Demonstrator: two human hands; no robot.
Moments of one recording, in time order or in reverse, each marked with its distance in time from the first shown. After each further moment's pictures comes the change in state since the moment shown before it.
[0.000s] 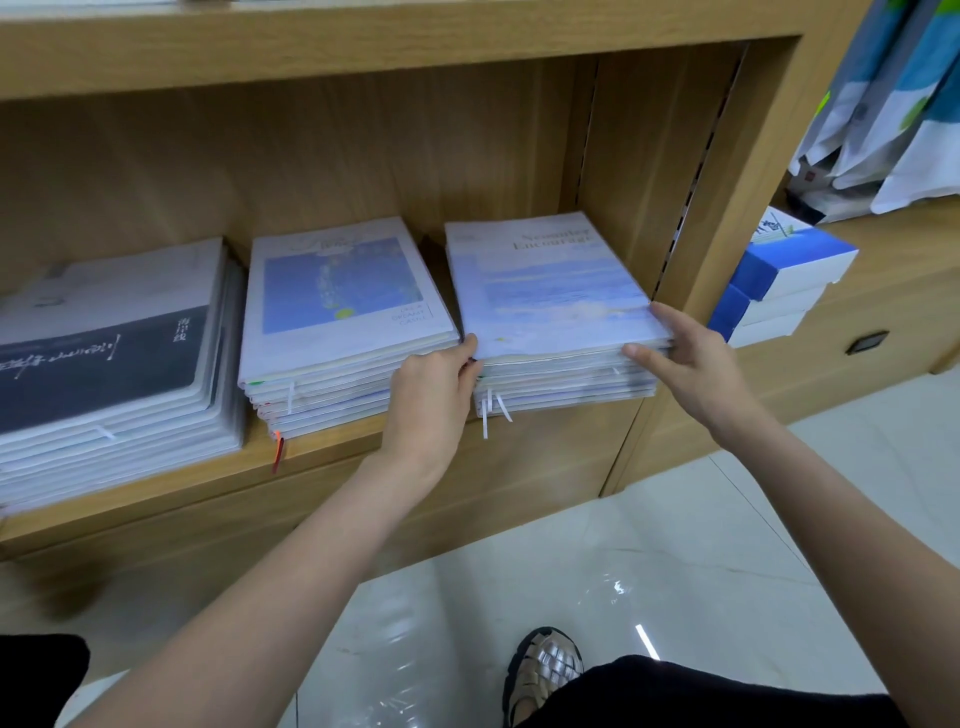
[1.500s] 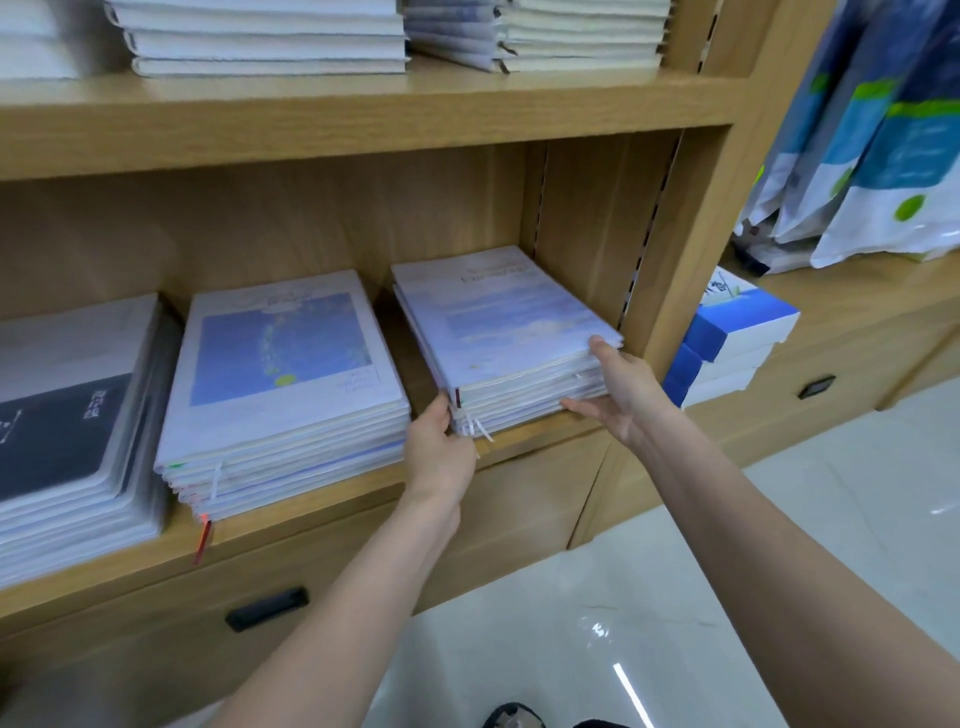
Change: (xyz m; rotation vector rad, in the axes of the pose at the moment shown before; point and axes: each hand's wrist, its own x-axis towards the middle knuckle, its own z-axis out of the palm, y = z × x) left_hand 0.028 0.025 0.061 -0.836 -0.088 -0.550; right_hand 0.061 -0.029 0.015 0.865 0.104 0.627
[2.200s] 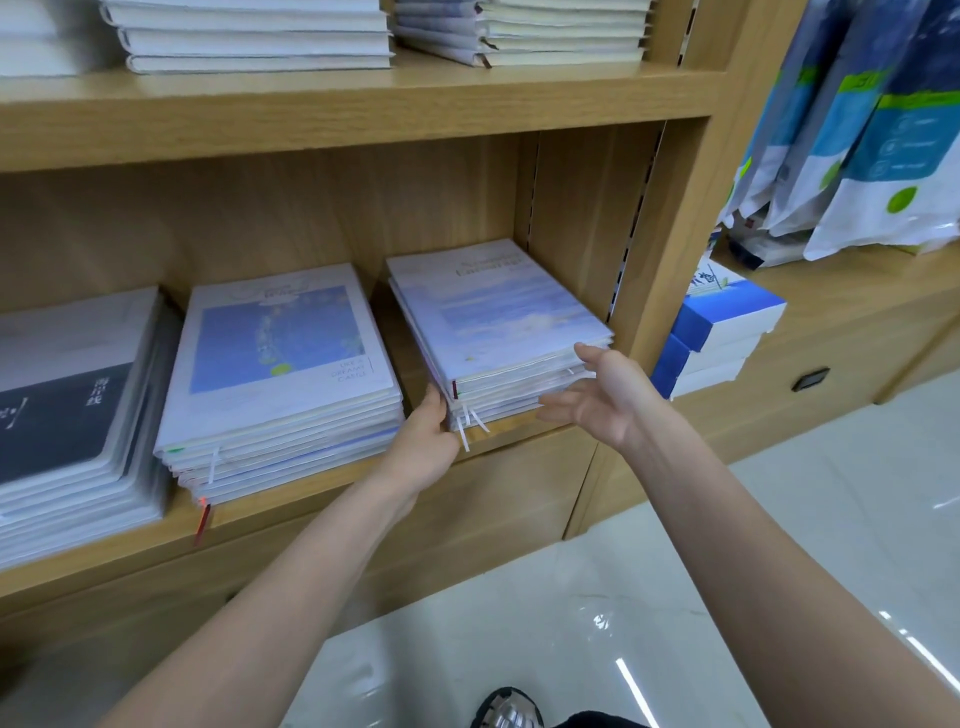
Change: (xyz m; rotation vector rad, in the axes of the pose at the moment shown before) left_hand 0.013 -0.008 -0.024 0.248 -0.323 -0.039; right_hand -0.027 0.002 -0.003 0.103 -0.138 0.162
